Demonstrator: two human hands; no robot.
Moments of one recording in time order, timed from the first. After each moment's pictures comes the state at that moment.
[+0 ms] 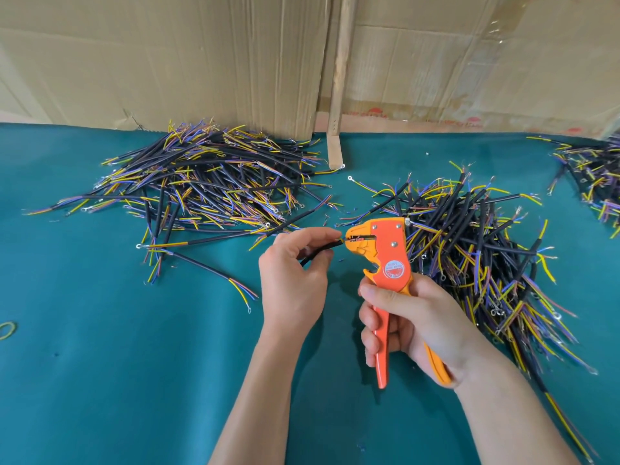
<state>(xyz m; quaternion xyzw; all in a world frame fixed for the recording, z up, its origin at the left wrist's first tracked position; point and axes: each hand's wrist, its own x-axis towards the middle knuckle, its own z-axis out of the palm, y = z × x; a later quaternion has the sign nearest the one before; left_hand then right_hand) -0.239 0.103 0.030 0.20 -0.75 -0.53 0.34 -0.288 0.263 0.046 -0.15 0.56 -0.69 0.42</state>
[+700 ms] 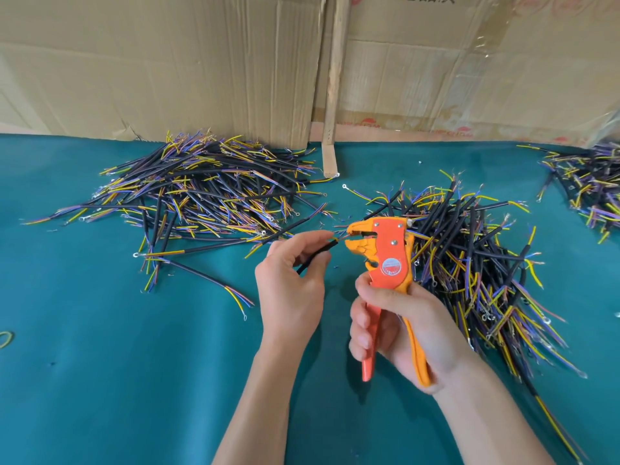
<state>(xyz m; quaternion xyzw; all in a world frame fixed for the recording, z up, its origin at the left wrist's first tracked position) -0.239 0.108 0.027 0.20 -0.74 -0.53 0.37 -0.281 0.255 0.045 -0.11 0.46 -0.77 0.44</state>
